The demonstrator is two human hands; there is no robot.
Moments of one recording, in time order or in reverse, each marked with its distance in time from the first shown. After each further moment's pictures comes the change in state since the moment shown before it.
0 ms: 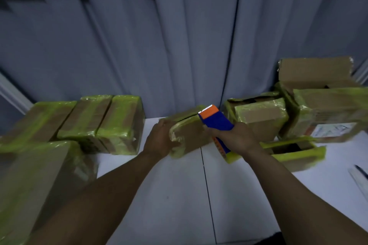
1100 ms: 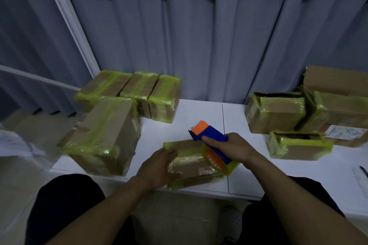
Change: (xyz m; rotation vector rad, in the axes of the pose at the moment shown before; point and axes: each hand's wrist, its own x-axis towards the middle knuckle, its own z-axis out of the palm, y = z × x) left_hand -0.266 -0.013 -0.055 0.141 -0.300 -0.168; right_hand -0.151 -0.010 0.058 -0.212 -0.350 -0.135
